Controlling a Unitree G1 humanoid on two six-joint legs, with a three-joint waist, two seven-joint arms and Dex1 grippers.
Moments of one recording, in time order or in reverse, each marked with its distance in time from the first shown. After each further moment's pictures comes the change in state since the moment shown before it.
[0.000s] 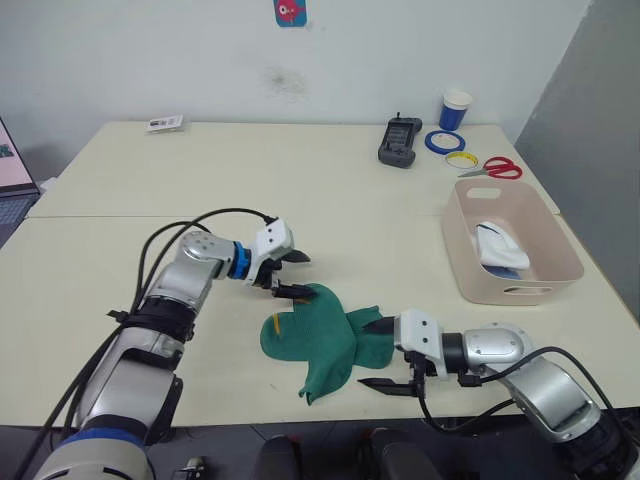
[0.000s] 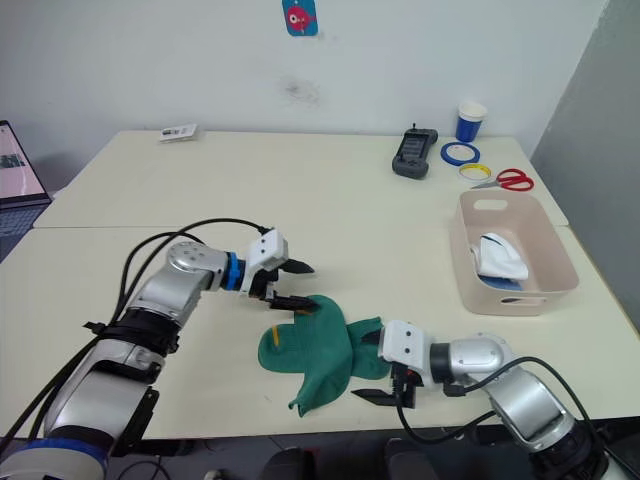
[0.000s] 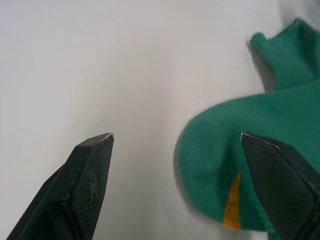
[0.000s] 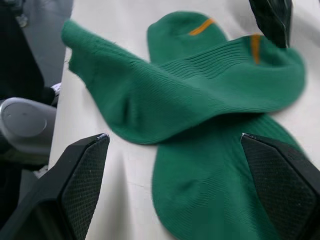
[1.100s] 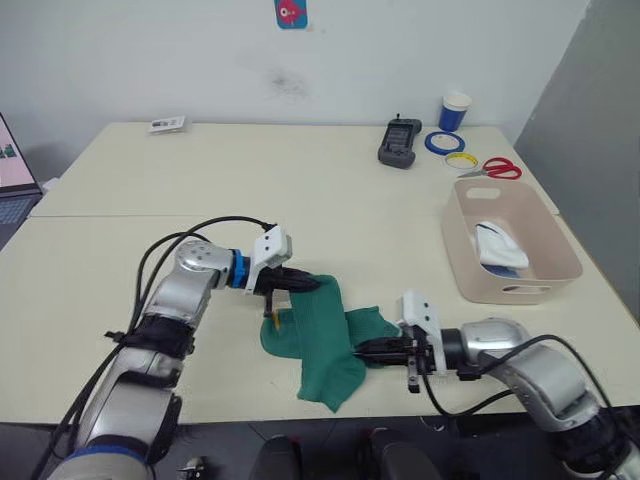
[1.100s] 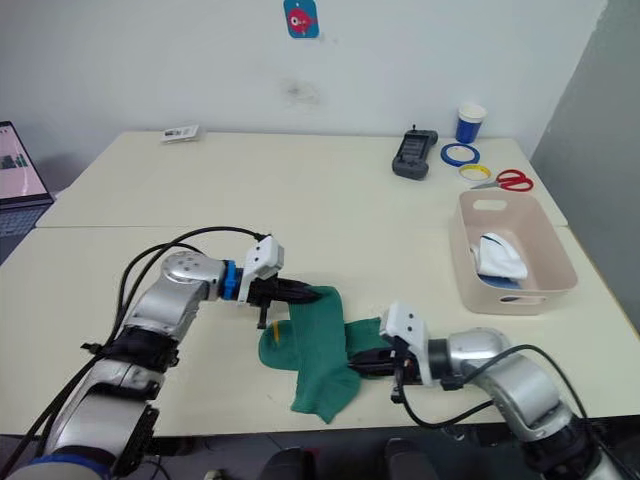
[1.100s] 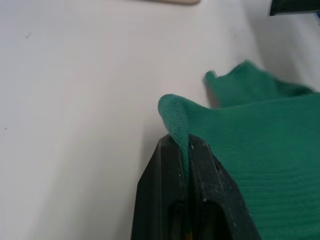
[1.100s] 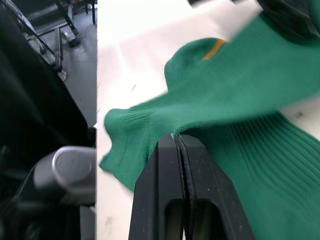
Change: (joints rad) left arm 0.229 0.064 0.174 -0.490 -0.142 0.280 -0.034; right arm -0.032 -0.041 -0.177 -0.073 0.309 0.333 0.048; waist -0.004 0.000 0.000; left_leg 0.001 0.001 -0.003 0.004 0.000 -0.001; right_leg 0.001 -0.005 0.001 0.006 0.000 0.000
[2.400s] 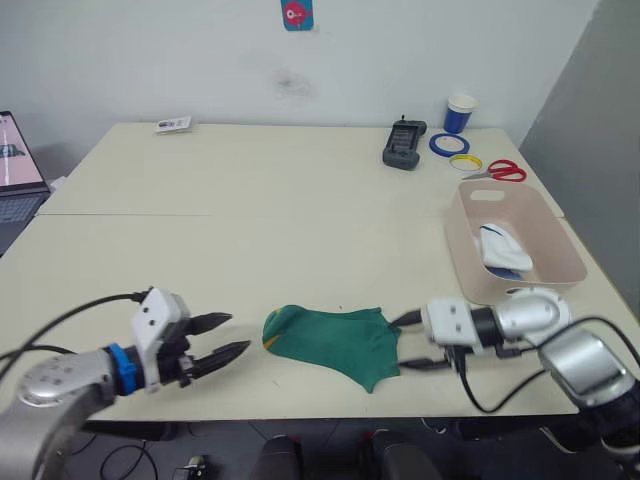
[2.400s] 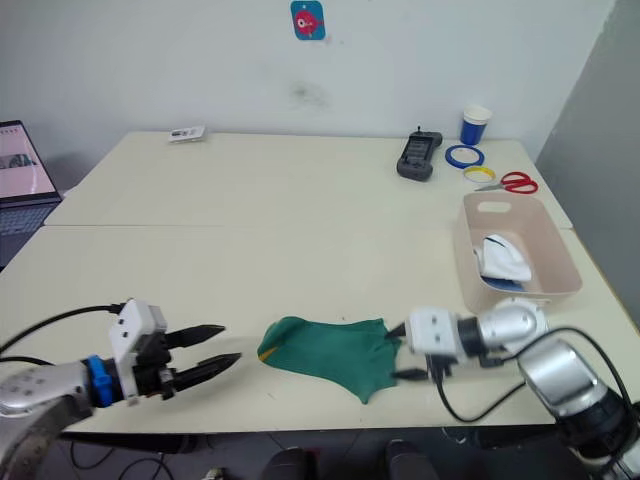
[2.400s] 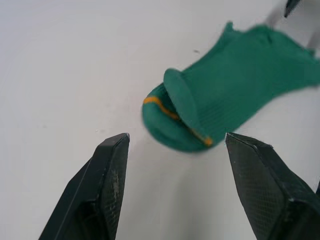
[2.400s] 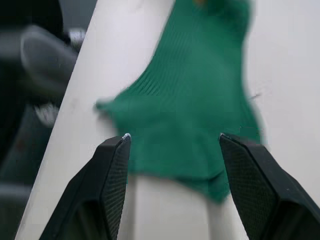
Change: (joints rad) left arm 0.793 0.275 0.464 -0.567 -0.217 -0.026 0.228; right arm 0.024 -0.143 0.097 0.169 -0.496 -0.781 0.156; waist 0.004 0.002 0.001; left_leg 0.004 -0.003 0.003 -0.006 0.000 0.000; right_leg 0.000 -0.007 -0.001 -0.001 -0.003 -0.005
